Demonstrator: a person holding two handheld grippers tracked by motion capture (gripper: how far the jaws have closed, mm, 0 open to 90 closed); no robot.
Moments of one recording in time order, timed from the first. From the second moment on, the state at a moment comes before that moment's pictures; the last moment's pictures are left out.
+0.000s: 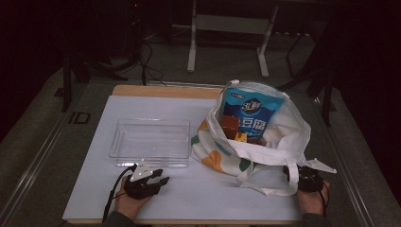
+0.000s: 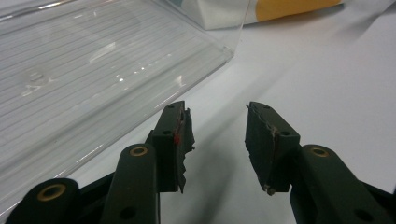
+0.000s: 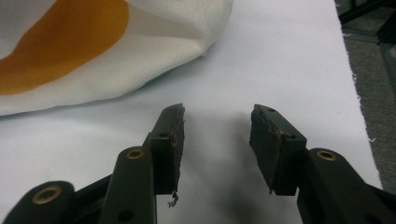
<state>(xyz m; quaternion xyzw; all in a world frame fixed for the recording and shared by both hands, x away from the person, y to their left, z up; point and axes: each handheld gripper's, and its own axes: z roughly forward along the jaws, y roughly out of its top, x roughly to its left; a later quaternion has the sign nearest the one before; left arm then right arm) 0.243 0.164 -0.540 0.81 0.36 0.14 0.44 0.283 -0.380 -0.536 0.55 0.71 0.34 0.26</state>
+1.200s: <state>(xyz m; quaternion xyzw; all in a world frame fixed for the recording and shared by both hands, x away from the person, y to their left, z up) 0.227 0.151 -0.510 0.84 0.30 0.14 0.44 0.274 -0.381 -0.506 0.52 0.71 0.39 0.26</state>
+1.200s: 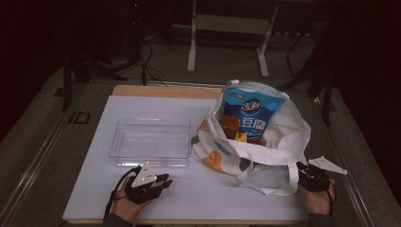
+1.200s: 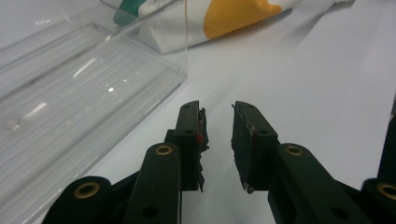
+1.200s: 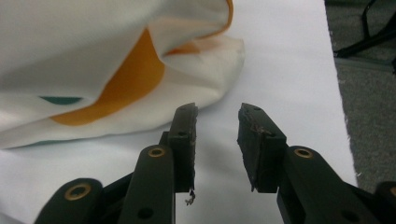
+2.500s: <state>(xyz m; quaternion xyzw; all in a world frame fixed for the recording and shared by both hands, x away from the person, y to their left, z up) 0.306 0.092 -0.397 0.85 0.23 0.17 0.44 0.282 -0.389 -0.460 0.44 0.72 0.50 0.21</state>
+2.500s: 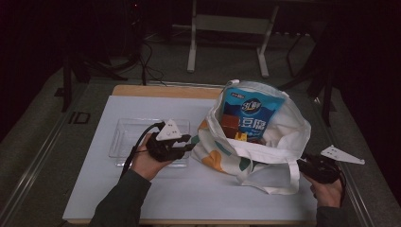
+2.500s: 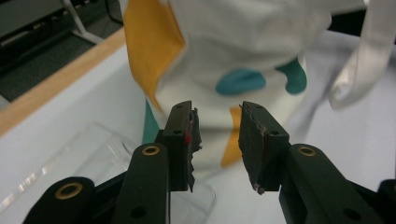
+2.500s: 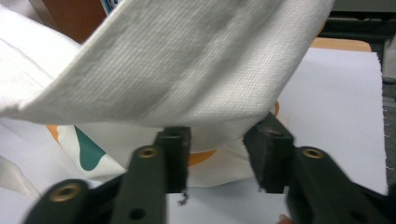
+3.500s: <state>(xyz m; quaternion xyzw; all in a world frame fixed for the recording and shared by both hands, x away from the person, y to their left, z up) 0.362 0.058 -0.376 0.86 0.25 0.20 0.41 0.284 -0.385 -0.444 0.43 0.70 0.52 0.23</state>
